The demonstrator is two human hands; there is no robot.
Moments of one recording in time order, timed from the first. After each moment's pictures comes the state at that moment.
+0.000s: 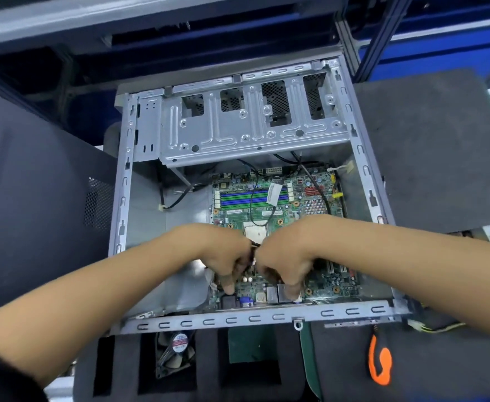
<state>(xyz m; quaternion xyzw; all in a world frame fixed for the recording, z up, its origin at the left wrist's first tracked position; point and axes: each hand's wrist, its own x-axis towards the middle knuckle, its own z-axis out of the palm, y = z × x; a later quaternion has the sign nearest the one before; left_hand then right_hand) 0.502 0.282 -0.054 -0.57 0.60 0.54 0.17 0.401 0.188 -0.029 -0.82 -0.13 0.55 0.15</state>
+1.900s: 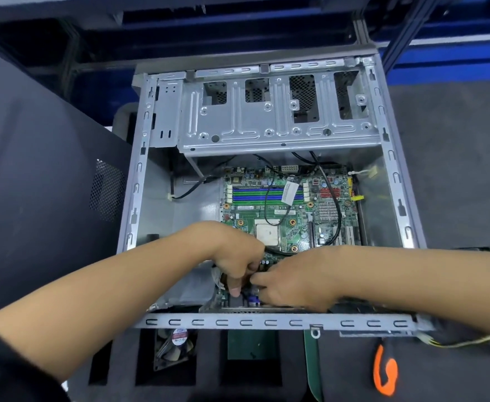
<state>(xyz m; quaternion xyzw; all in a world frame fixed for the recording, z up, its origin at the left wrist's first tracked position) 0.501 0.285 -0.058 -0.56 0.57 0.57 0.20 0.378 0.197 -0.034 -0.85 -0.26 0.43 0.16</state>
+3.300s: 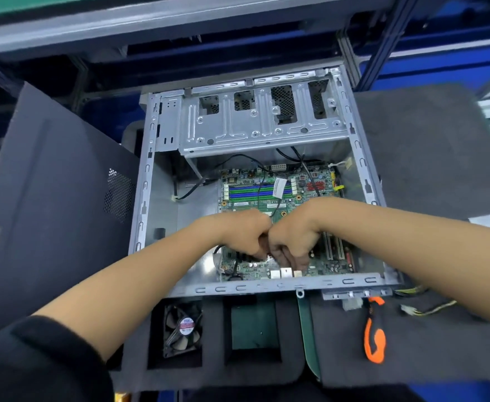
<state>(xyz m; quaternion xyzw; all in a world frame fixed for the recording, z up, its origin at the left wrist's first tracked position) 0.485 0.280 -0.049 -0.65 0.63 0.43 0.04 0.398 0.184 -0.029 -0.80 -0.05 0.56 0.23</state>
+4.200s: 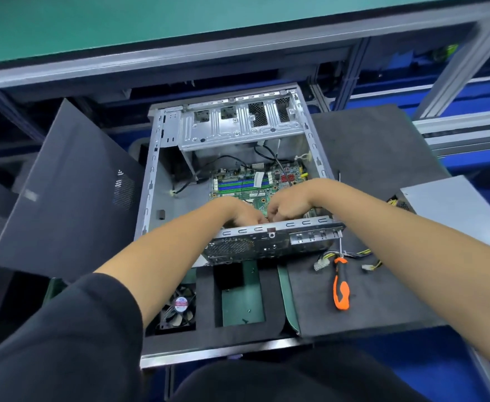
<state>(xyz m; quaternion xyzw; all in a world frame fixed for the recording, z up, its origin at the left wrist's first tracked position) 0.431 0.283 -0.024 -0.64 0.51 0.56 0.12 0.337 0.185 0.005 -0.88 0.10 0.40 0.24</state>
